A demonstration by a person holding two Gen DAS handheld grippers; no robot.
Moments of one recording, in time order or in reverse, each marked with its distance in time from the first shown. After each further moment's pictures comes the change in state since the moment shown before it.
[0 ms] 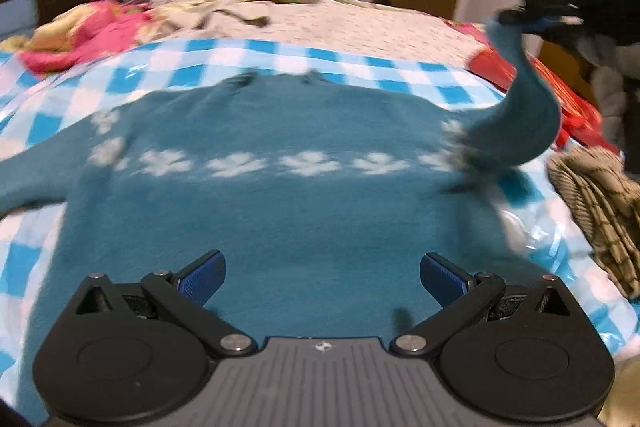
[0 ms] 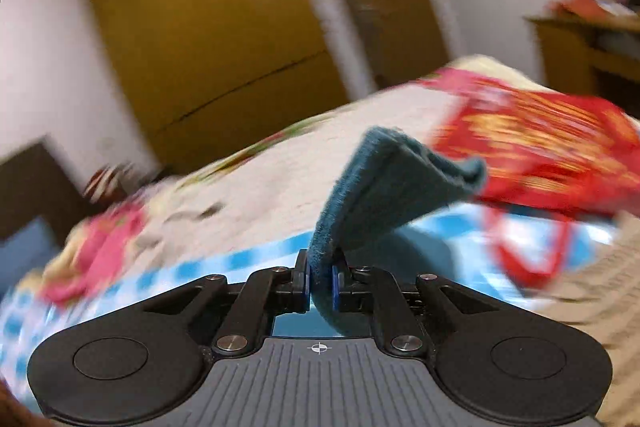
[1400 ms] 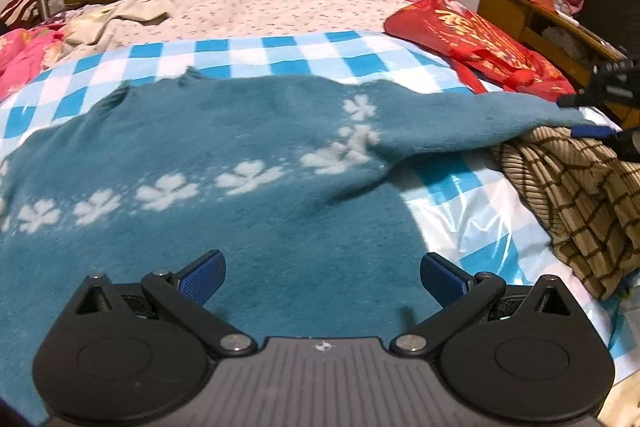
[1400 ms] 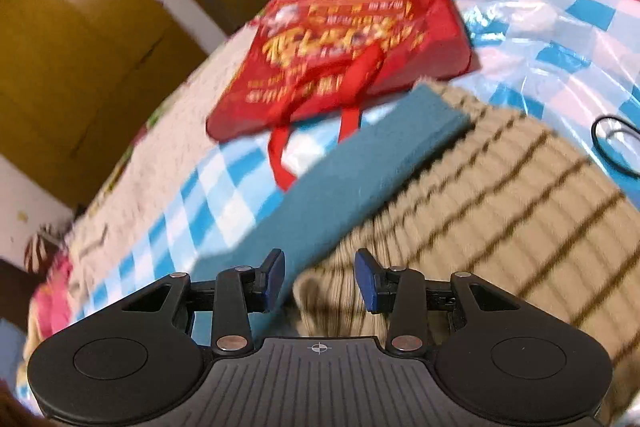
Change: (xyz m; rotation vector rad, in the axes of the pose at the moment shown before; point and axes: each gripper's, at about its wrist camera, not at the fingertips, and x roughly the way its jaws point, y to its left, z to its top) left arm 0.051 -0.103 0.028 0.173 0.092 -0.143; right arm -0.057 -0.199 -0.028 0.492 0.154 -0.270
